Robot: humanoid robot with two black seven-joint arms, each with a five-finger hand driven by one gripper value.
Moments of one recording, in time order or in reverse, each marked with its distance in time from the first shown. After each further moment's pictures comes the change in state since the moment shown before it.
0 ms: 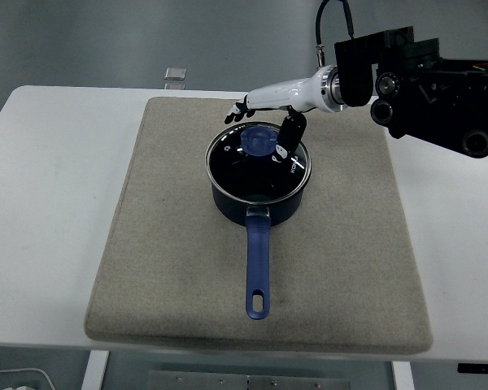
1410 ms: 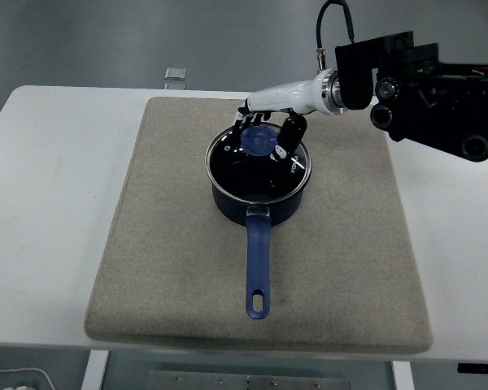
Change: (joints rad) left arm 0.000 0.000 0.000 0.000 0.000 0.000 0.000; right arm -0.004 0.000 0.000 0.003 -0.008 -0.001 0.000
